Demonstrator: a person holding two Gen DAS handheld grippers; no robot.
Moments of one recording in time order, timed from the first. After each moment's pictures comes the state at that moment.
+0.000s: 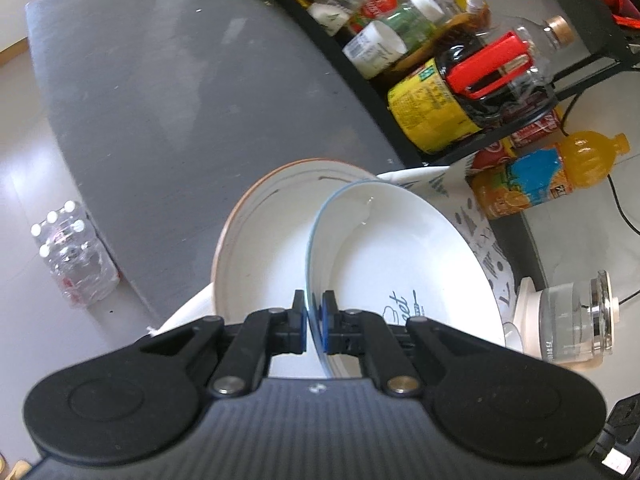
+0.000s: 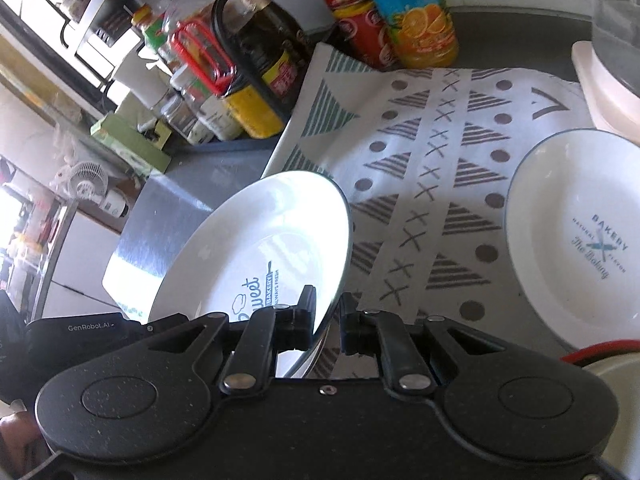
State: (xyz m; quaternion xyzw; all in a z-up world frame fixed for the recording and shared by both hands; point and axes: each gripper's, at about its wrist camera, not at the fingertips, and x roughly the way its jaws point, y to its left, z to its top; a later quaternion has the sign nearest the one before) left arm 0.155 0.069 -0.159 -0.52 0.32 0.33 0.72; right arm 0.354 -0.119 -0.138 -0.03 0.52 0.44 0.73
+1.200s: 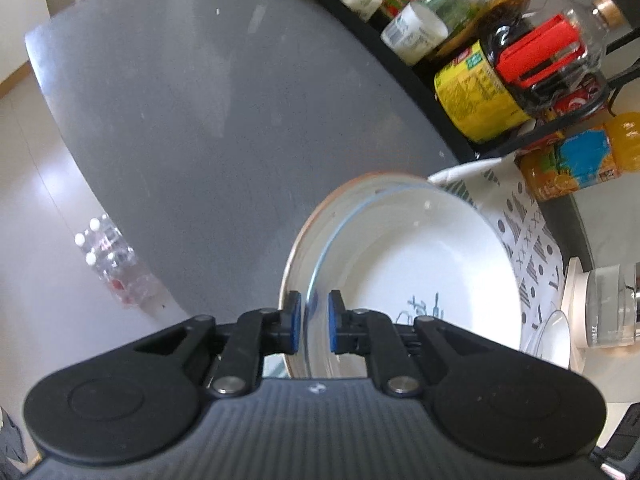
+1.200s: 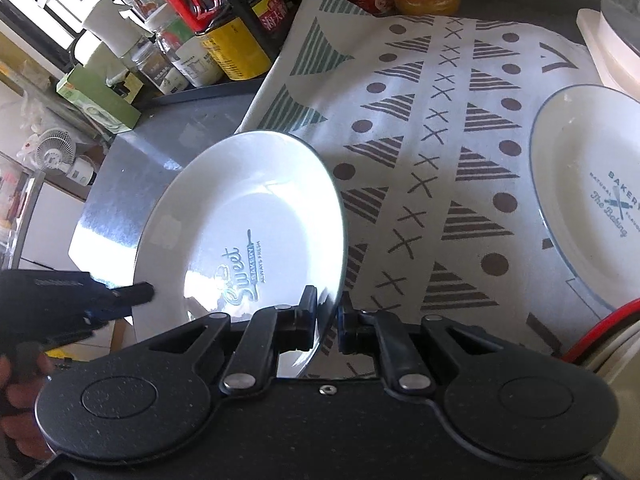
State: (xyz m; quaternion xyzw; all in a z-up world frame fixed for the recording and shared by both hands) left arm 0.157 0.109 -0.156 -0.49 0.40 0.35 0.69; right arm 0.335 -0.091 -0.162 -0.08 0.56 0.39 0.73
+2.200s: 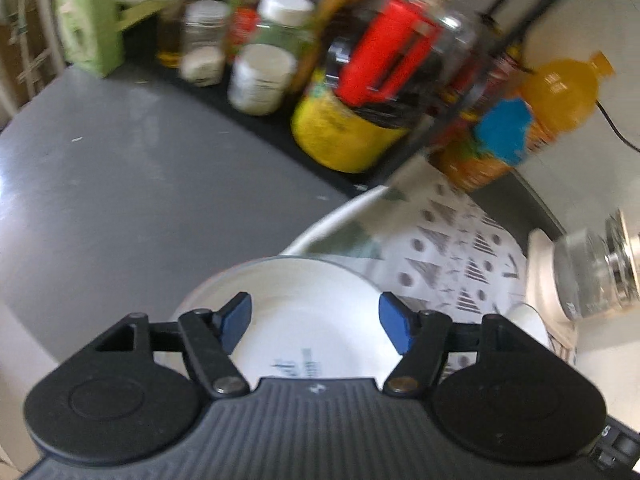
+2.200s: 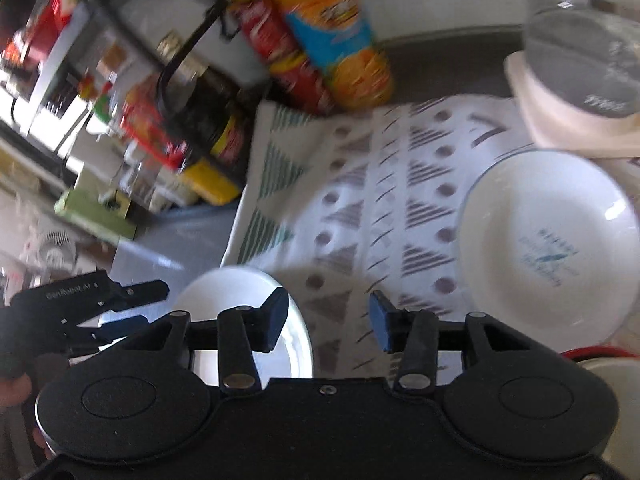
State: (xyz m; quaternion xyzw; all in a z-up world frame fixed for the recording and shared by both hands) left arm 0.271 0.103 -0.102 -0.38 0.43 0.28 0.76; right arm 0.387 -0.135 -0.105 0.05 0.52 0.34 0.78
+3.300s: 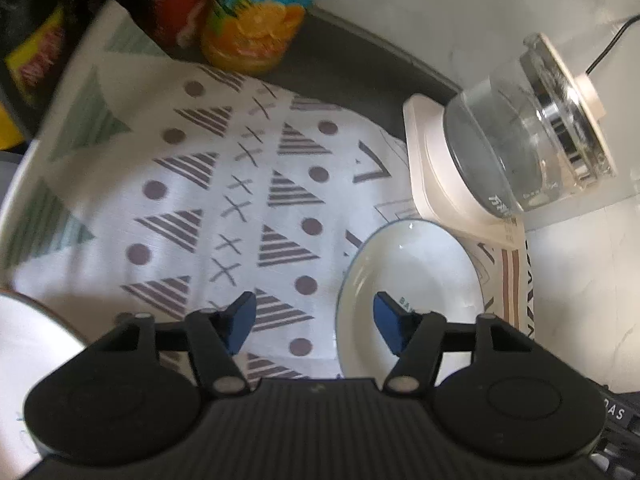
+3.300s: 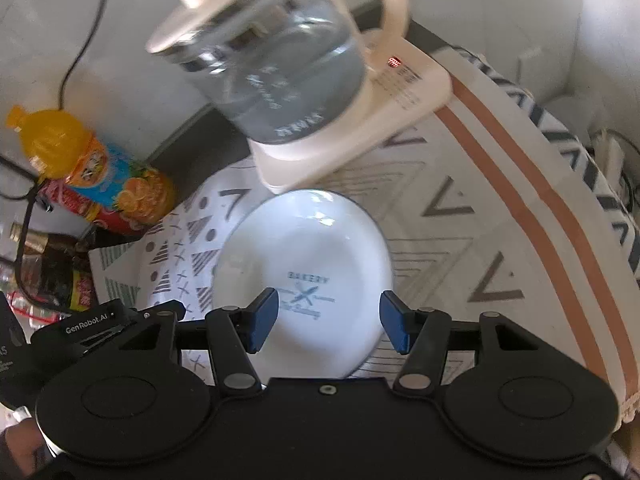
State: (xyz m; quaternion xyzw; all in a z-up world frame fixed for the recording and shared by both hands) left arm 0.454 -0.009 -0.160 -0.32 0.52 0.08 0.78; right arm 0.448 -0.295 -0.136 0.18 0.54 0.13 0.81
